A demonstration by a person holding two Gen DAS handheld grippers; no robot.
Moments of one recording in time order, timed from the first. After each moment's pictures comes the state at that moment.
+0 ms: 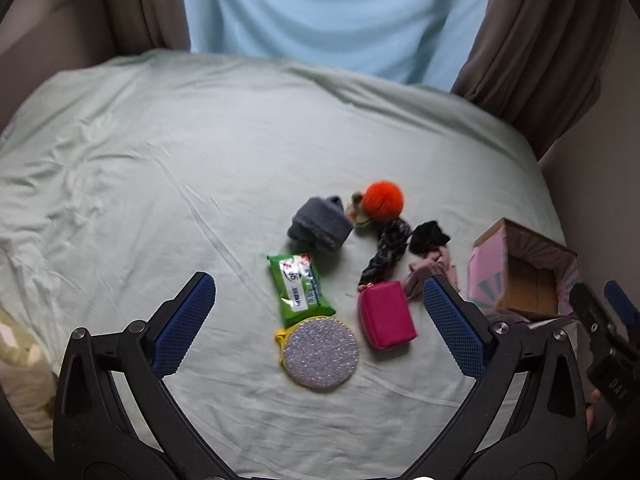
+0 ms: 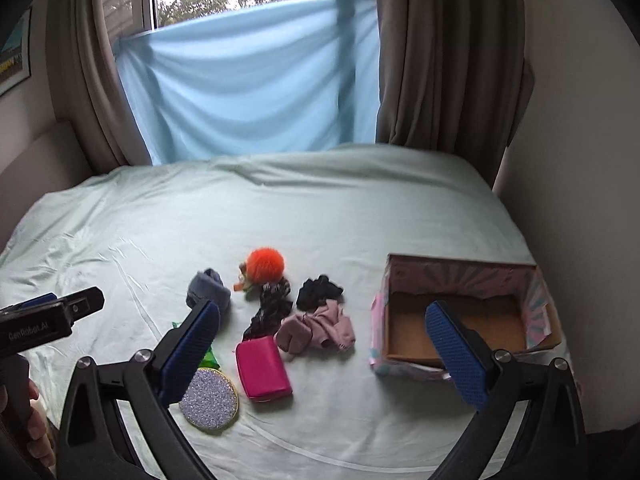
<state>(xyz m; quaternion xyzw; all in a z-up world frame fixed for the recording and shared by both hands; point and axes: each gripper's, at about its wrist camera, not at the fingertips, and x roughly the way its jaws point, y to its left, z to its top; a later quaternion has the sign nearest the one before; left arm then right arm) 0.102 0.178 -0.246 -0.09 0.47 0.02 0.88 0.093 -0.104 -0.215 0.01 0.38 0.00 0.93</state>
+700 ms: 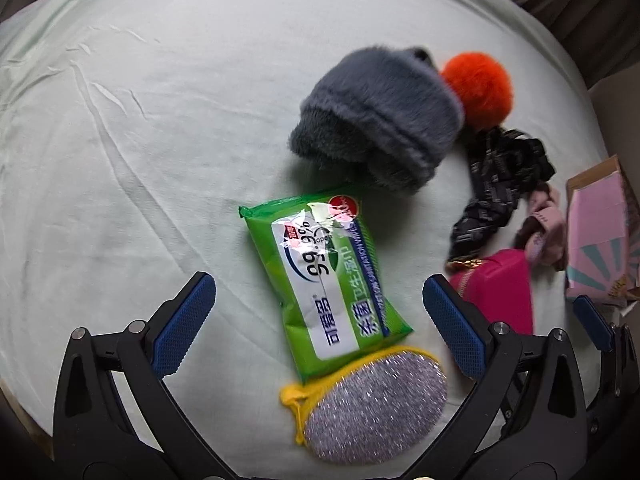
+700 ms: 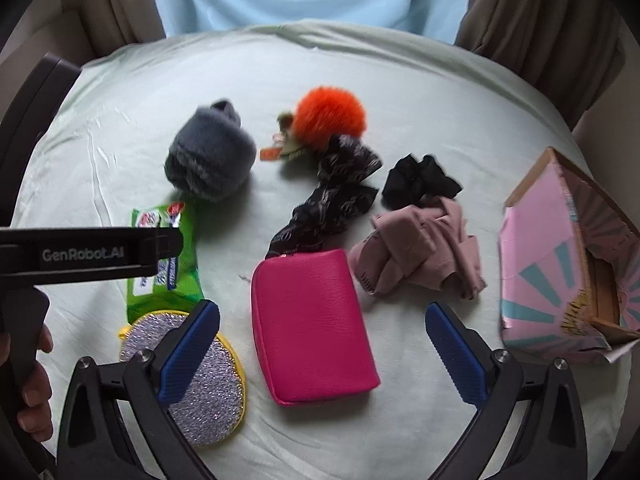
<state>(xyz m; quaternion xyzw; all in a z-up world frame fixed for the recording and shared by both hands) 0.207 0.191 -0.473 -0.09 0.60 -0.01 0.79 0.169 -0.011 -0.432 -0.07 0.51 0.05 0.86</state>
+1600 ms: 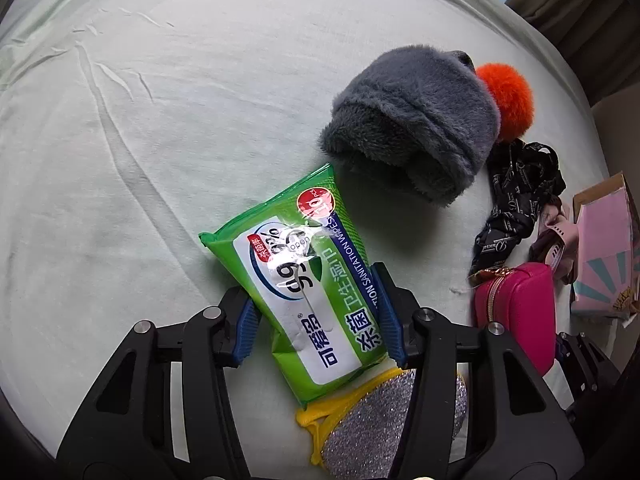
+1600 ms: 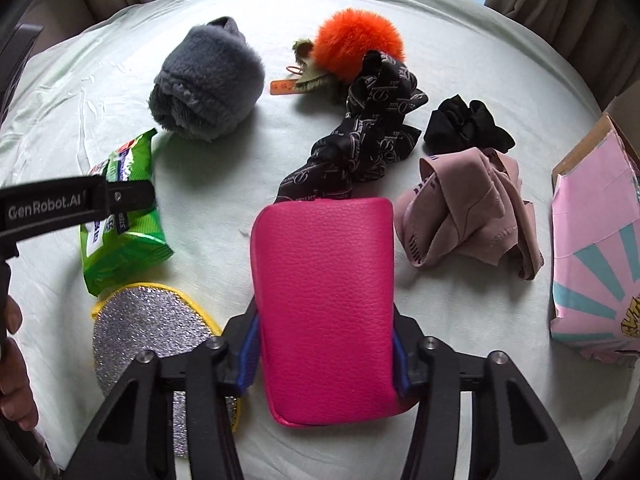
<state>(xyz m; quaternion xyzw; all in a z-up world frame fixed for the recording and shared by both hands) 0.200 0.207 -0.500 -0.12 0.58 -0.01 0.80 0.184 -0.001 -0.481 -0.07 0.57 0.07 0.82</state>
